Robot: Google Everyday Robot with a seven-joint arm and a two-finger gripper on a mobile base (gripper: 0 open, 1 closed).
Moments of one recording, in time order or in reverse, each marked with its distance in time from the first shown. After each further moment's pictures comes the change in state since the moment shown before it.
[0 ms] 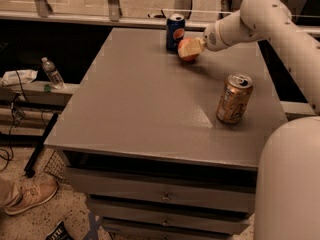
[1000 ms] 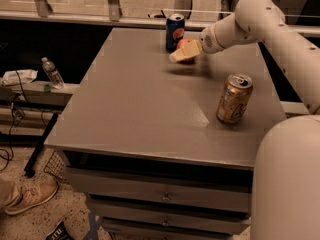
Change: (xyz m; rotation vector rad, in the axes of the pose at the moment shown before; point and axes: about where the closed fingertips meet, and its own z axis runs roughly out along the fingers) arm 0.003 0.005 0.010 -0.014 0.009 0.000
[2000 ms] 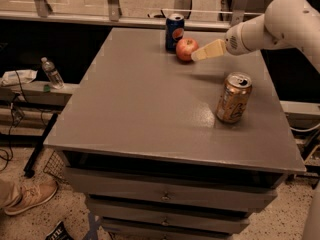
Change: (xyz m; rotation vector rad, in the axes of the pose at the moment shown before) arm 0.021 -0.025 -0.069 0.162 -0.058 0.017
